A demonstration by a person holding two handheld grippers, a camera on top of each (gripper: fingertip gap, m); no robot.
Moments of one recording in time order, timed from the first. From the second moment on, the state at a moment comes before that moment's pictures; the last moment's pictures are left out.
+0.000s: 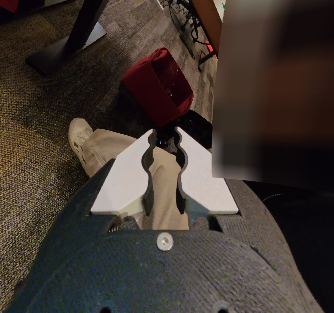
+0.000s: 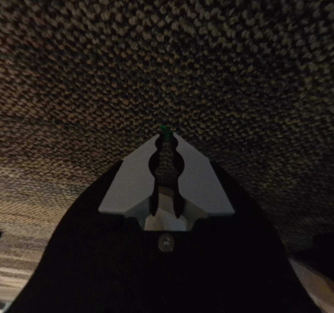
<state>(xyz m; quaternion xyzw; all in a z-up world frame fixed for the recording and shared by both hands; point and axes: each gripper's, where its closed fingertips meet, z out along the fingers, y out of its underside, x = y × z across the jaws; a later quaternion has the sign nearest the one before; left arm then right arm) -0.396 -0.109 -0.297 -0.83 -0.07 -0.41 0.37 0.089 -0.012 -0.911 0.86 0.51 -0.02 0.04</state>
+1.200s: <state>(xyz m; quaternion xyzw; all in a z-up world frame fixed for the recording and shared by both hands) -0.094 -0.104 -0.225 -0.67 0.42 -0.56 0.25 -0.032 -0.108 -0.188 0.71 0.24 -0.21 -0.63</state>
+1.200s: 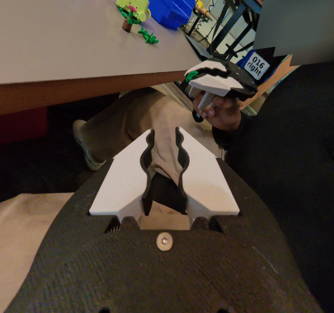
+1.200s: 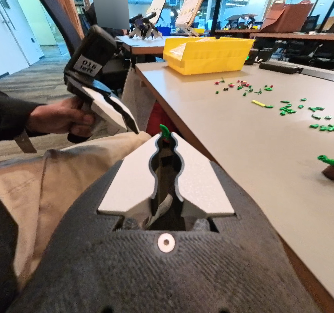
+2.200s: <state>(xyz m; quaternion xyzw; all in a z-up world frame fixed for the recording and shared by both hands) 0.011 -0.088 -0.132 -0.52 0.53 -0.45 0.51 0.016 -0.076 -0.135 0.66 -0.05 -0.49 -0.57</state>
